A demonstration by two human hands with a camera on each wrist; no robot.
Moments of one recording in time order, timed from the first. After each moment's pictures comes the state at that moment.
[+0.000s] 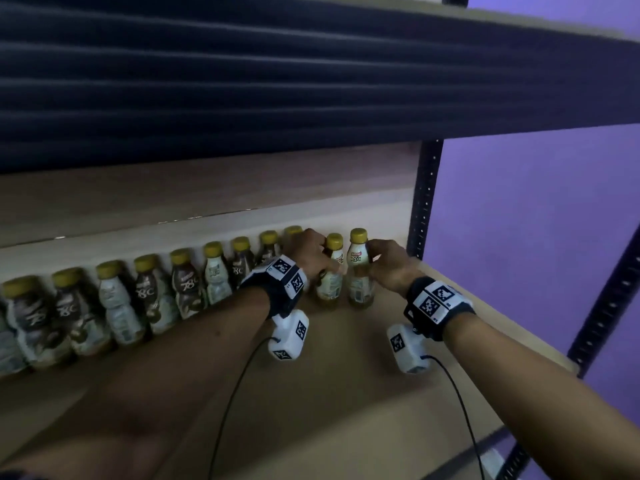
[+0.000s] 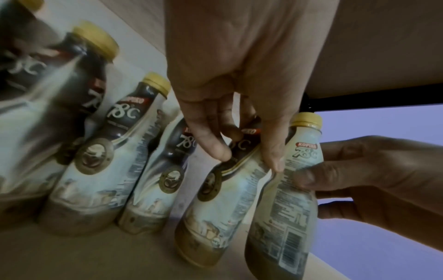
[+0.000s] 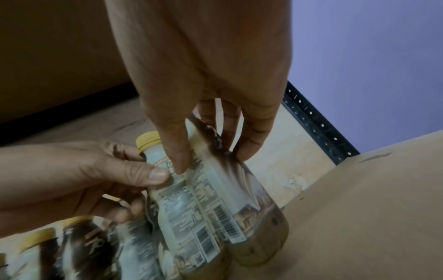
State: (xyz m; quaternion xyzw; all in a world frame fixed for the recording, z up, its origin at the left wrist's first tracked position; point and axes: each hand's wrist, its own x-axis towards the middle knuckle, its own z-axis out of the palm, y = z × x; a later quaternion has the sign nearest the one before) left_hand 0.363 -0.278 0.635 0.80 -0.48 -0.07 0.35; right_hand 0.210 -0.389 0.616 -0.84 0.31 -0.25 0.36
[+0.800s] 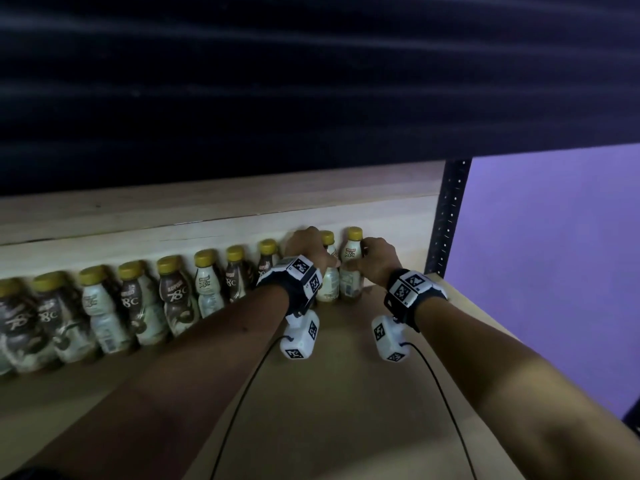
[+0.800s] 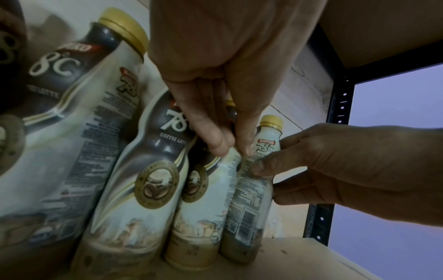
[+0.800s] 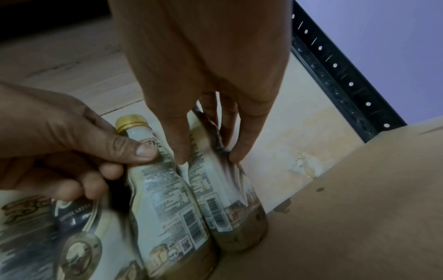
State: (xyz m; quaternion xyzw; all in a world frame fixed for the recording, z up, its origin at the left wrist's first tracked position) left_hand 0.389 -0.332 0.640 0.89 -0.36 -0.02 0.30; right_hand 0.296 -0.461 0.600 -0.85 0.32 -0.23 0.34
